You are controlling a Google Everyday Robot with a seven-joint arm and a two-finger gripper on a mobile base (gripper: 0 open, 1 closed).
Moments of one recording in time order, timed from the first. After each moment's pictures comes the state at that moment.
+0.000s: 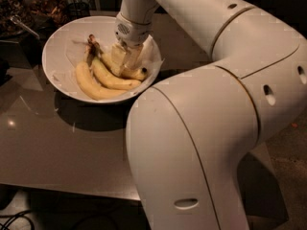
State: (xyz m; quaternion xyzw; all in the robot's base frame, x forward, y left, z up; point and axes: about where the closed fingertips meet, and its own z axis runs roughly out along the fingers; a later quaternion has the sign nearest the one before) arm 0.662 0.075 0.864 -0.47 0.87 0.14 0.07
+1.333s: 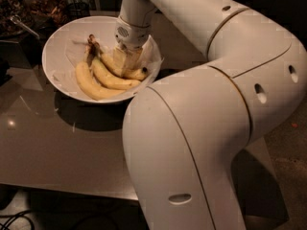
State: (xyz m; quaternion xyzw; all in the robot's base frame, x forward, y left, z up) arm 0.663 0.076 0.854 -0.47 0.87 0.13 0.06
